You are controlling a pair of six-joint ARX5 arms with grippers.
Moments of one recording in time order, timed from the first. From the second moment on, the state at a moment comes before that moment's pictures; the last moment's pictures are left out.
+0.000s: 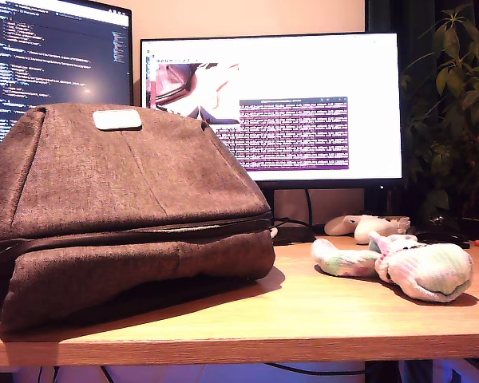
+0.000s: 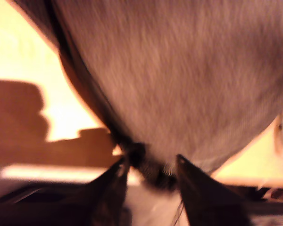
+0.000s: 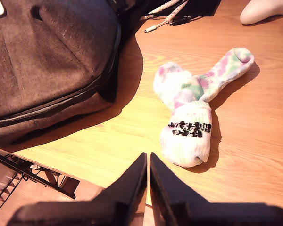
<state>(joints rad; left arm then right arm) 0.03 0.95 0.49 -0.47 0.55 -0.60 0.13 0.50 0.54 -0.59 -0.36 0.03</state>
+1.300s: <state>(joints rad) -0.09 1.21 0.46 -0.01 0.52 -0.75 0.13 0.50 0.54 -0.59 -0.35 0.03</state>
